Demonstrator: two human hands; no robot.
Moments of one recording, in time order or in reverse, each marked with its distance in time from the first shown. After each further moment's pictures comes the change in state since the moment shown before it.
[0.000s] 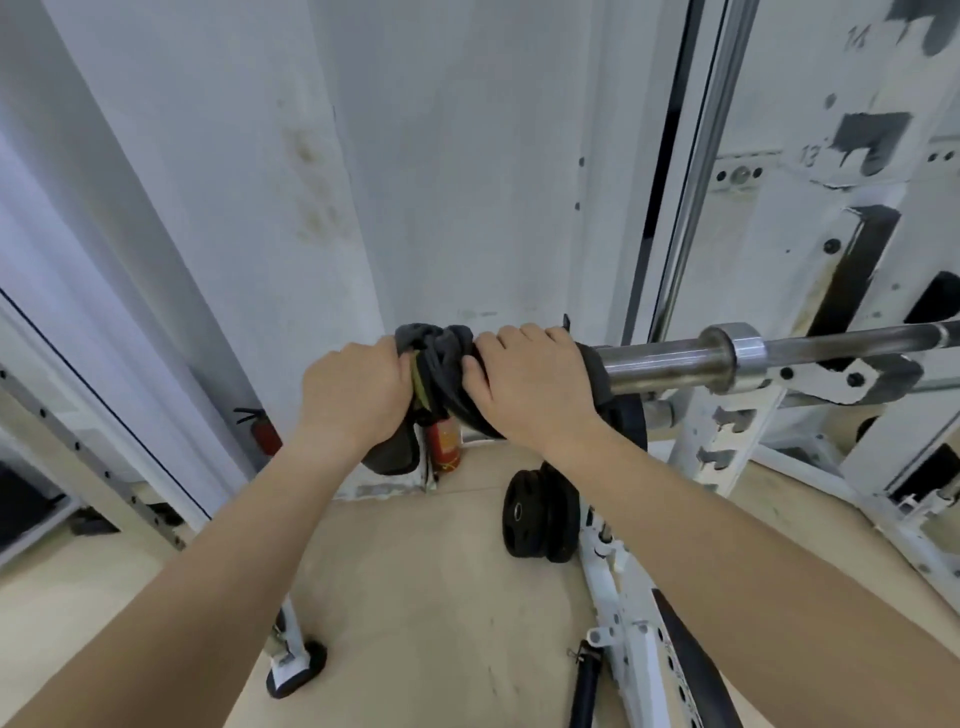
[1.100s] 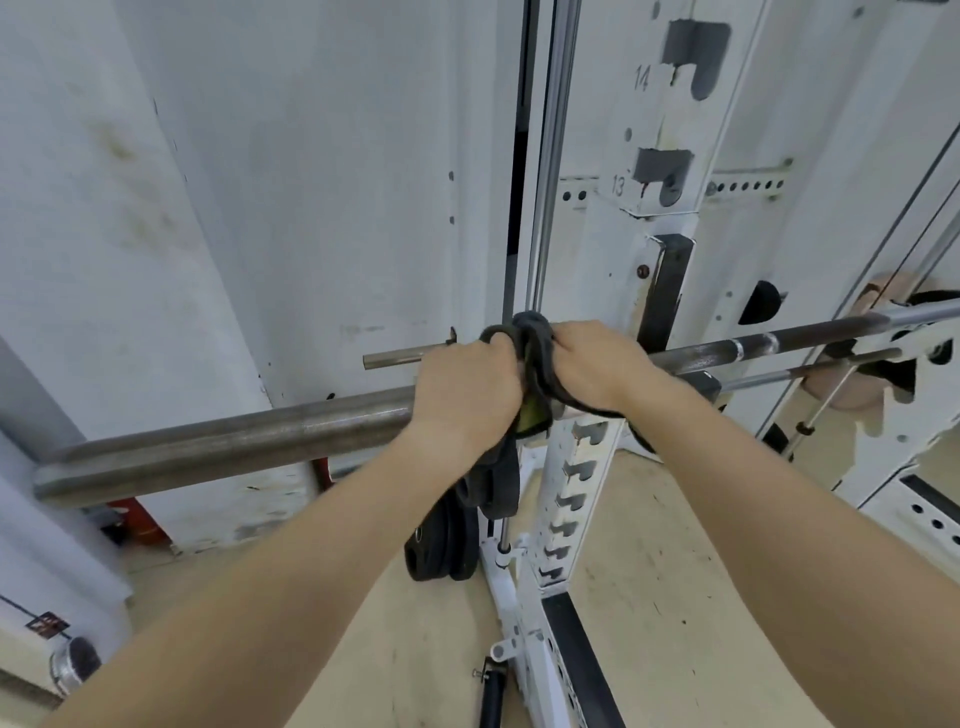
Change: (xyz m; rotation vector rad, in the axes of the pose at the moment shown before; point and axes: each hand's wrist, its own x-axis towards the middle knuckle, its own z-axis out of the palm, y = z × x) left_hand 0.040 0.242 -0.002 -0.104 0.066 0.420; right_hand -0.026 0.218 -0.036 0.219 -0.404 0.317
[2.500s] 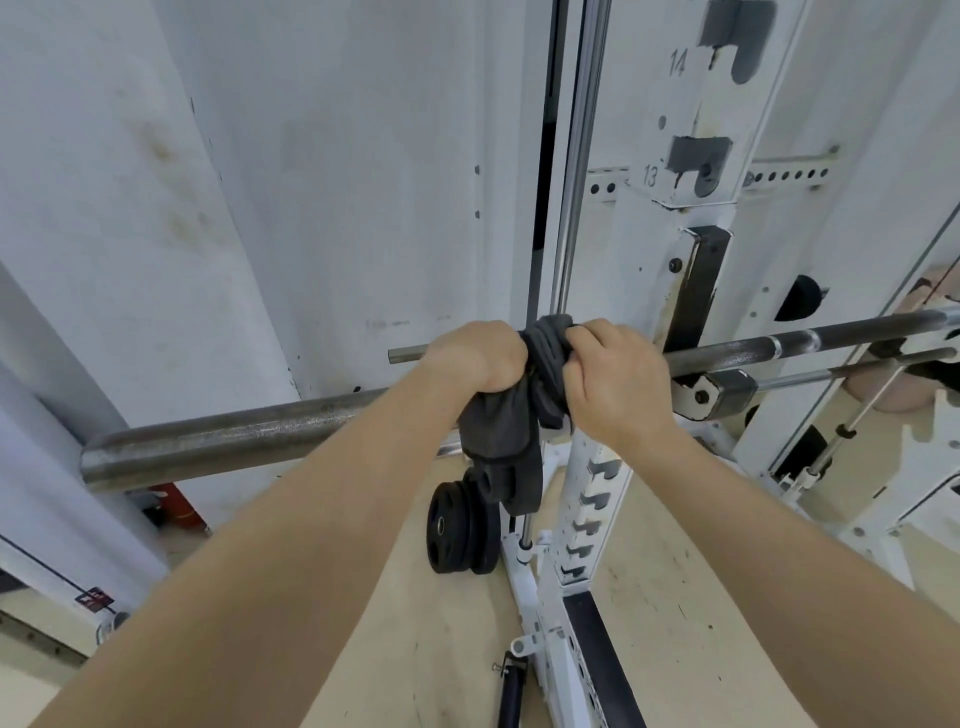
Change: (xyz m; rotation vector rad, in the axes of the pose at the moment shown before) left_hand 0.044 -0.020 -0.009 -0.340 -0.538 -0.152; right_hand -0.018 0.007 0.050 -0.099 0.554 -0.158
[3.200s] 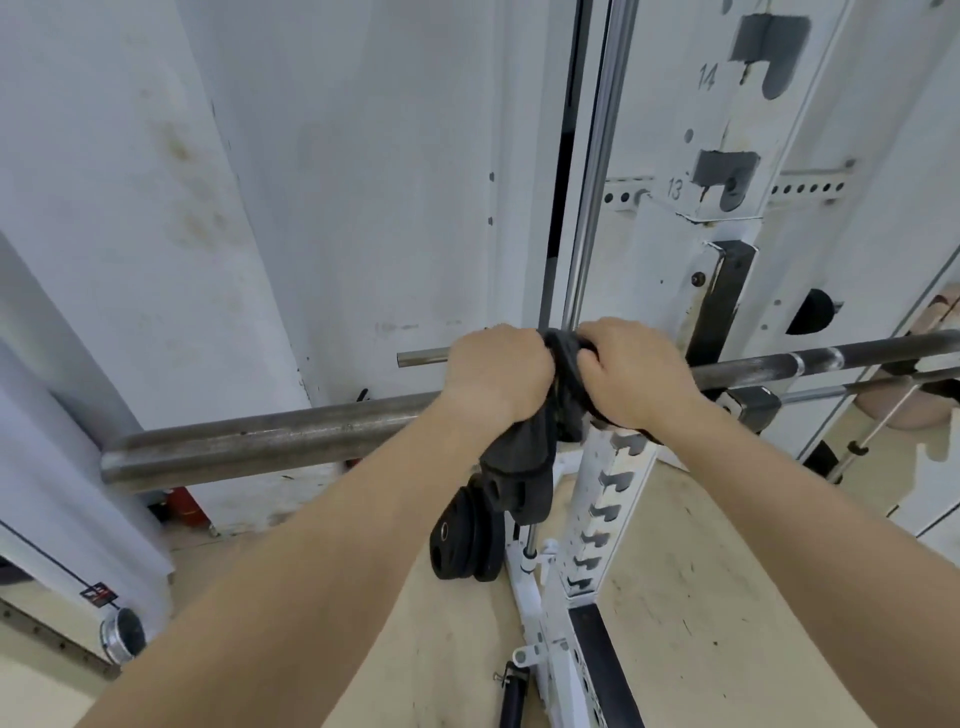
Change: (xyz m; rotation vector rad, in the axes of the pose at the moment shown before) left_hand -0.016 -0.001 0.015 0.243 0.344 0.105; right_hand 0.037 -0.004 -0.016 0.021 -0.301 0.041
